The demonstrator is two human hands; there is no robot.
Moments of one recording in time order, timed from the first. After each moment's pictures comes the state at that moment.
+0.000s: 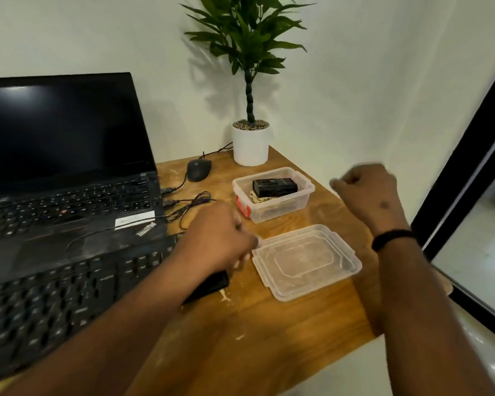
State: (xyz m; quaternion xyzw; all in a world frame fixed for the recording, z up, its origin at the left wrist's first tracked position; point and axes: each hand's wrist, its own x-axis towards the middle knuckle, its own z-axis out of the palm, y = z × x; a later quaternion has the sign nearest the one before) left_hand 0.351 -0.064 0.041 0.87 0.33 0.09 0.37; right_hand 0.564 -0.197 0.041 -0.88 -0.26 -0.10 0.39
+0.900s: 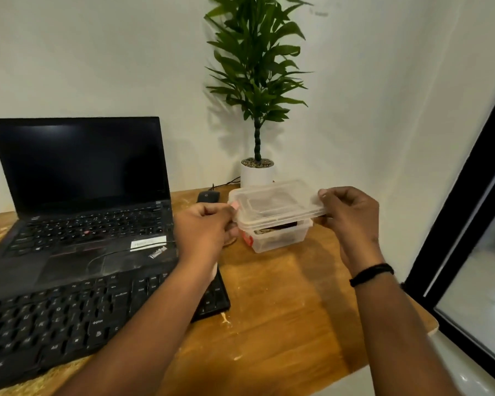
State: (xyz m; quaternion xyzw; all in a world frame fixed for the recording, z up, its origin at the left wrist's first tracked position) left_hand 0.357 -0.061 0.062 0.50 0.36 0.44 0.65; right_hand 0.525 -0.185 0.064 -0.64 -0.21 0.04 0.74
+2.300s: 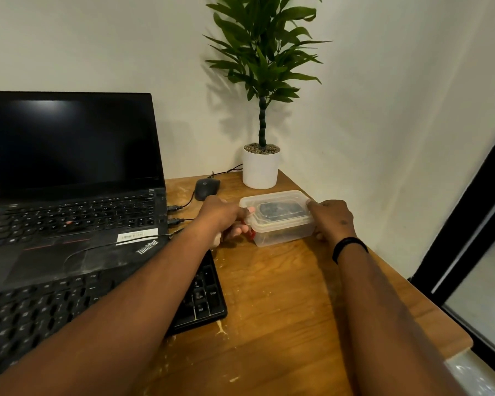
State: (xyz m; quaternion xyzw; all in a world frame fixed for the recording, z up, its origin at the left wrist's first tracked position) left_hand 0.430 0.019 0.024 0.63 0.42 0.19 0.63; right_hand 0.600 -0.118 0.002 -0.85 -0.20 0.06 0.48
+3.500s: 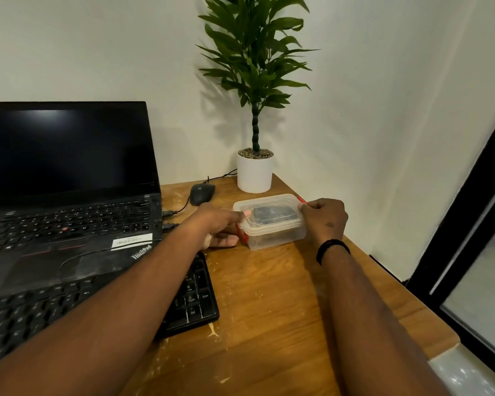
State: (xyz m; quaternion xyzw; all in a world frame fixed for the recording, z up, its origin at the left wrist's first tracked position) left_hand 0.433 0.027 0.023 0.63 0.43 0.12 0.64; right_hand 0.600 -0.111 -0.005 -0.82 -0.18 -0.02 0.55
